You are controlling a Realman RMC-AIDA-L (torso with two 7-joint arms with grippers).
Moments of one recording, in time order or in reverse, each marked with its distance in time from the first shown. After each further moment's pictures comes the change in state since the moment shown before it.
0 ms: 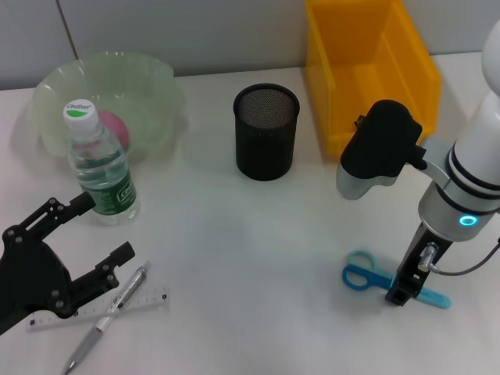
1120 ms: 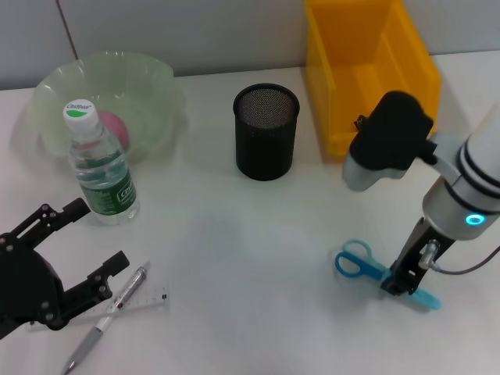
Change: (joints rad) left arm 0.018 0.008 -0.005 0.001 0.003 0.061 0.000; right arm -0.061 -0.001 0.021 -0.115 0.034 -0.018 0.013
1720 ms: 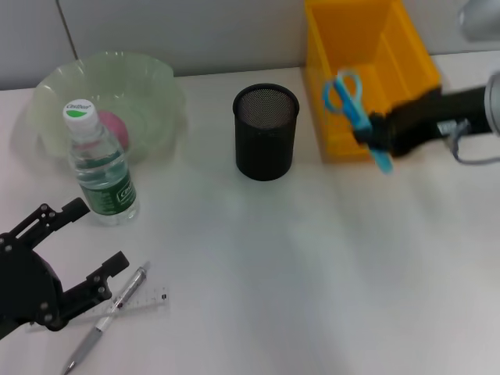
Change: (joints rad) left arm 0.001 0.000 -0.002 0.001 0.000 0.012 0.000; right arm -0.244 -0.001 0.312 -0.331 0.371 0.310 -0.202
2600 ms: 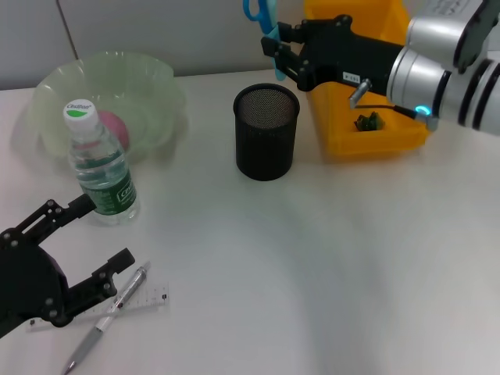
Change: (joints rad) left arm -0.016 -0.001 0.006 0.000 0.000 0.002 -0.010; right arm 0.185 0.000 -0.072 0.791 0.998 0.524 -1.146
